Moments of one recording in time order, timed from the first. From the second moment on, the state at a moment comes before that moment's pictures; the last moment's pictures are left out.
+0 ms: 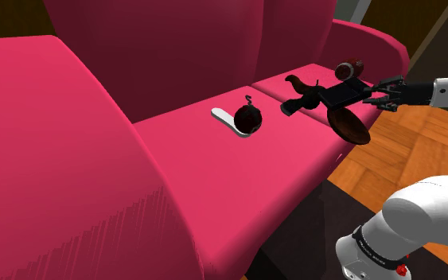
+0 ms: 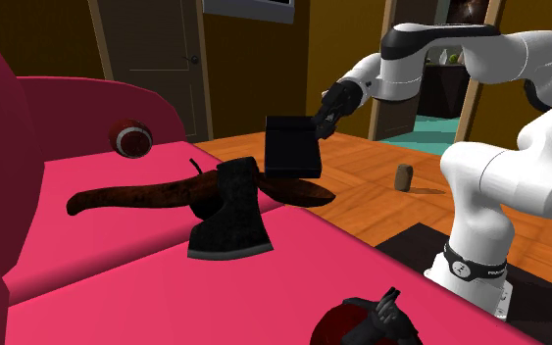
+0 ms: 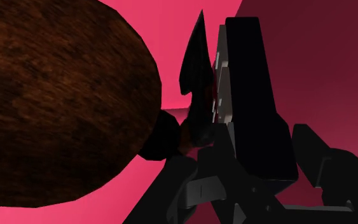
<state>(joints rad) -0.31 -1.08 -0.82 -2.73 0.49 2.28 -0.25</state>
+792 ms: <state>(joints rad) -0.32 -1.05 -0.96 -2.76 0.43 2.27 -0.37</state>
